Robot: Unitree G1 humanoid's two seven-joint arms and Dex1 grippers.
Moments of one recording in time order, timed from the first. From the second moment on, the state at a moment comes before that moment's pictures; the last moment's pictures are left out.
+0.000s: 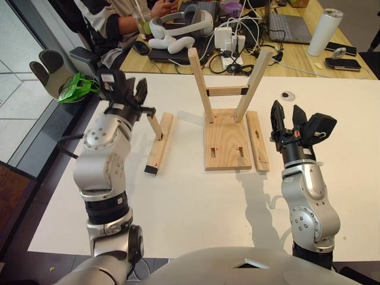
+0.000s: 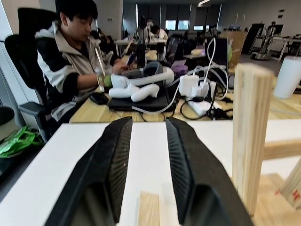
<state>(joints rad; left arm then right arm) -0.42 0.29 0.25 -0.42 -0.25 0.79 -0.11 0.10 0.07 0.10 -0.67 0.30 0.42 -0.14</state>
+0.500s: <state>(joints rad) -0.47 0.24 0.09 -0.05 -0.09 0.63 -0.01 0.10 0.07 0.12 -0.66 0.29 0.42 -0.11</state>
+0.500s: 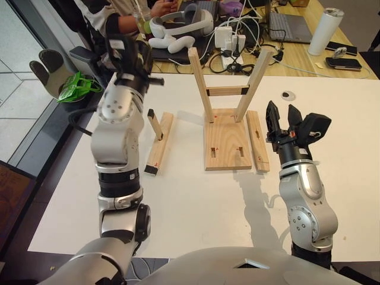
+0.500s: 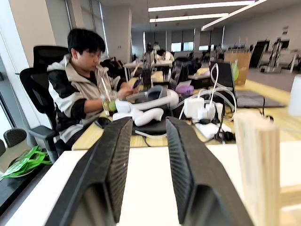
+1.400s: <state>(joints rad) -0.22 0.25 0.08 -0.62 -0.36 1.13 -0.07 0.11 0.07 0.11 -0.67 0.29 0.43 -0.10</state>
